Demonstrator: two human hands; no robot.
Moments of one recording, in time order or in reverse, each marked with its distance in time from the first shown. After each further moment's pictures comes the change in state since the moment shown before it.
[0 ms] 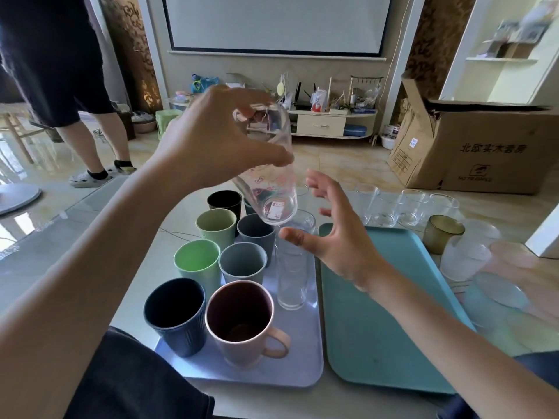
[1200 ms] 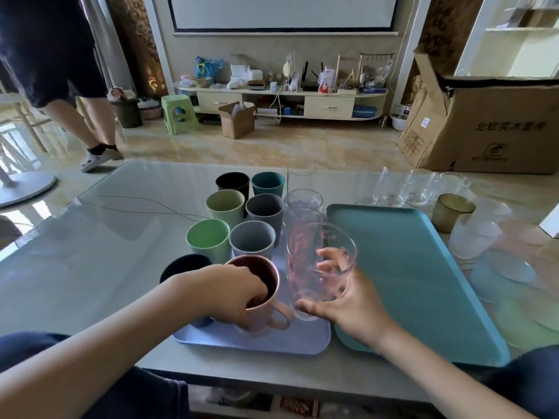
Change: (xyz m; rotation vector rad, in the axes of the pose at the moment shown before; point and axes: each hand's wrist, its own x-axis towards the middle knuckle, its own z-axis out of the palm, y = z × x) left_hand -0.114 -0.077 0.081 0.574 -1.147 0.221; right_hand -0.092 0.061 0.035 0.192 -0.061 0.337
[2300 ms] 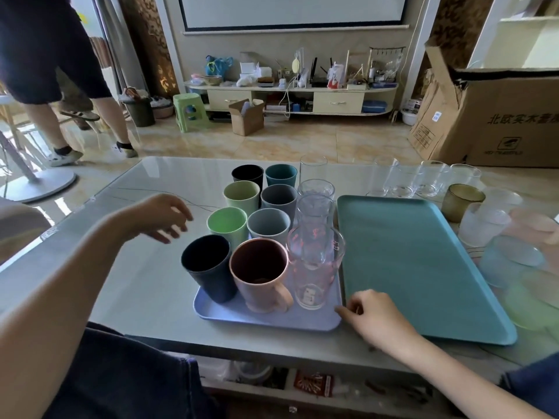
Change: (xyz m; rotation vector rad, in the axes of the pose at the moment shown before) left_hand -0.045 -0.139 -0.001 -0.958 0.373 -0.629; right_hand -0.032 0.020 -0.003 -0.657 -0.138 0.300
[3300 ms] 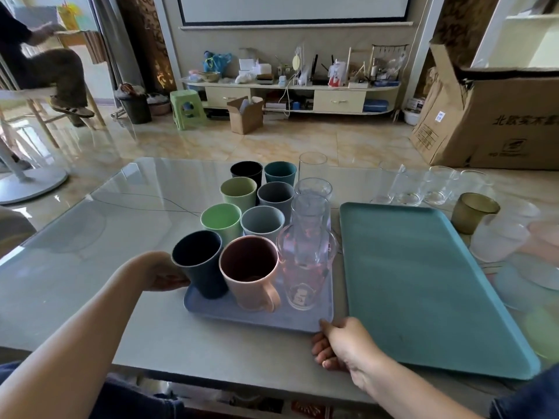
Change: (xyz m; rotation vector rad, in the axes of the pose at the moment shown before) left_hand 0.074 -0.075 0.065 -0.536 -0.250 -0.382; right_hand 0.022 -0.040 0.040 0.891 -0.131 0.498
